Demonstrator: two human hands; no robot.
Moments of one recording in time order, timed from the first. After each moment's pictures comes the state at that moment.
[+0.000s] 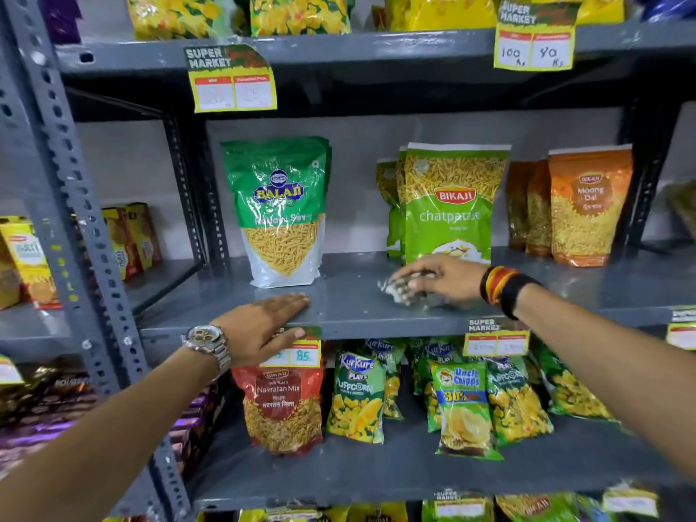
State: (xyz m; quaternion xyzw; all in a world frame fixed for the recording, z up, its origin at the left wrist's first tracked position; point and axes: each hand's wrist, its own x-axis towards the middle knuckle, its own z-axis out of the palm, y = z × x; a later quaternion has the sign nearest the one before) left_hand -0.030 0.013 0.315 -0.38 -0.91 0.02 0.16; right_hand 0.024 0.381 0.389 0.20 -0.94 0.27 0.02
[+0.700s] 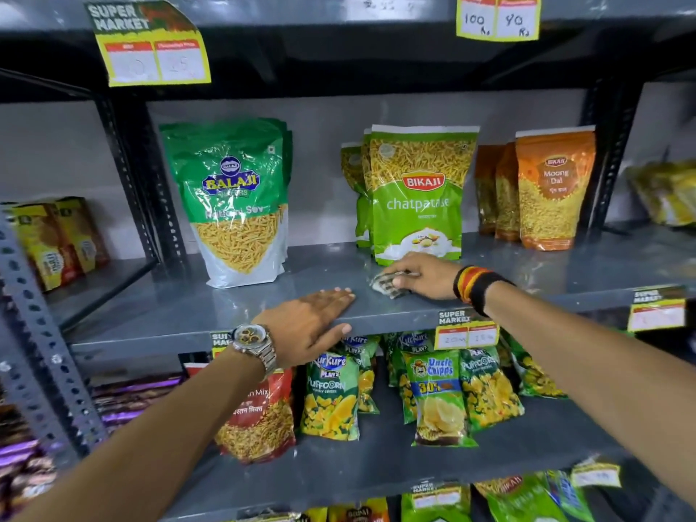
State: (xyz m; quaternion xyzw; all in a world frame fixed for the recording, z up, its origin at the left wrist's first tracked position) left_hand -0.033 0.136 0.306 -0.48 -0.86 0.00 0.18; right_hand -0.010 0.417 0.360 0.12 -0.97 0.19 0.05
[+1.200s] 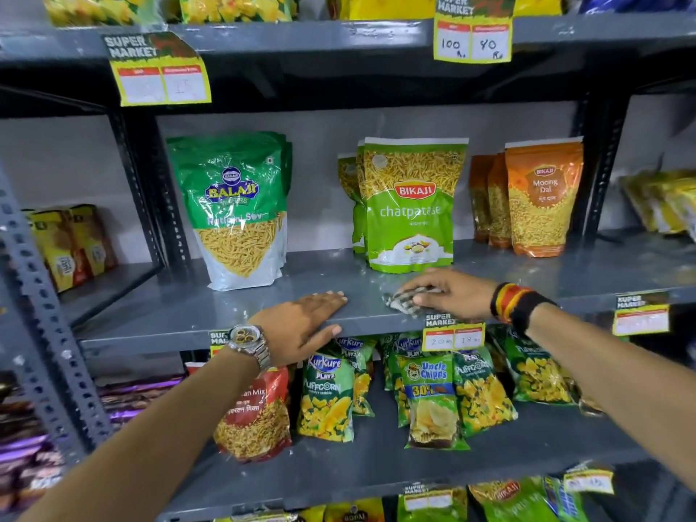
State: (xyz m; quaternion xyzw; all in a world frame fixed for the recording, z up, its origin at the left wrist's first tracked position) left_hand -0.023 0.135 0.308 -0.45 -0.88 0.01 0.18; right_hand 0.049 0.454 0.360 0.13 -0.97 0.22 0.03
